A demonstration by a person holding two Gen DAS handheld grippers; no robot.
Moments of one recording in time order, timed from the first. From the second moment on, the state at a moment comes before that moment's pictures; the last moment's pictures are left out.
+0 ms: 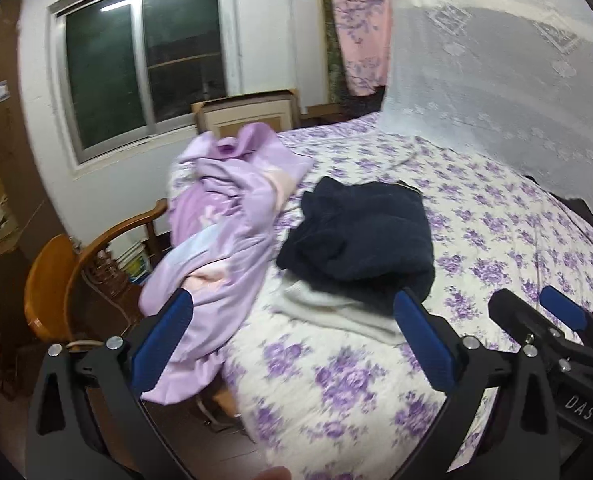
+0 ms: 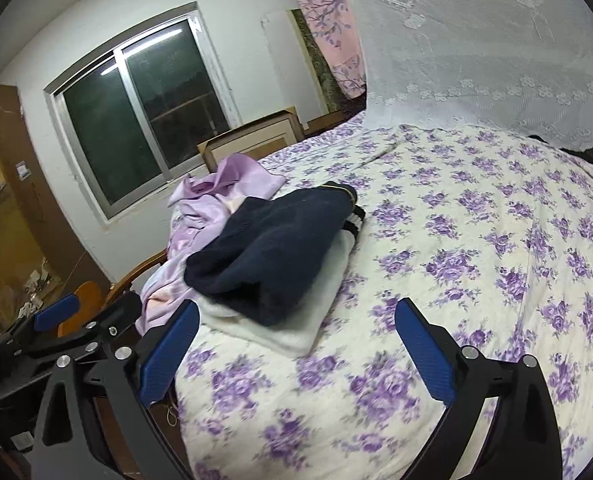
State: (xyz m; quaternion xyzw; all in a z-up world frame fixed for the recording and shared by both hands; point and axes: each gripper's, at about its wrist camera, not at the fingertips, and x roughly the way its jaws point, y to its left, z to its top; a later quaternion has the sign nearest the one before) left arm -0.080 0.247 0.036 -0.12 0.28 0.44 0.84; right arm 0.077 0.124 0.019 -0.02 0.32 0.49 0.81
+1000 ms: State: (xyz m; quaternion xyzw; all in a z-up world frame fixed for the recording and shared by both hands) left arm -0.103 0.219 0.050 -0.11 0.27 0.41 0.86; right arm 0.027 0.082 0.050 -0.04 0.28 0.49 0.83
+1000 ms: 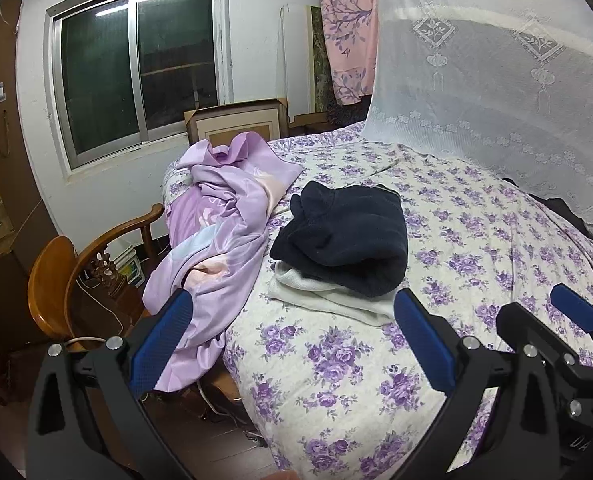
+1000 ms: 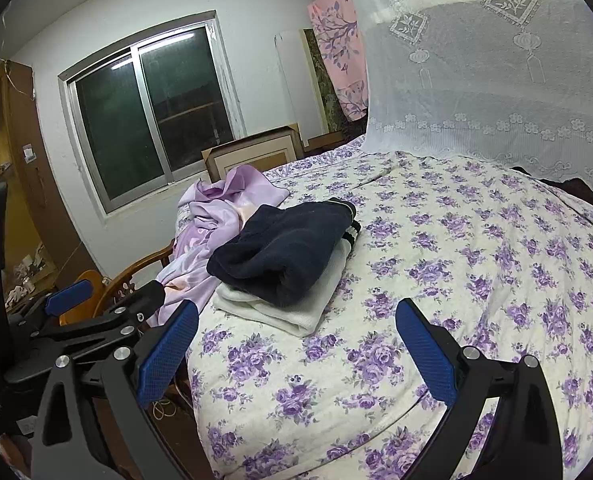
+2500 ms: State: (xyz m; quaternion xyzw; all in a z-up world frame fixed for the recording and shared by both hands) left arm -0.103 0.215 0.046 -0.11 0.27 0.41 0.86; right arm 0.031 0.078 0.050 -0.04 0.28 0.48 0.83
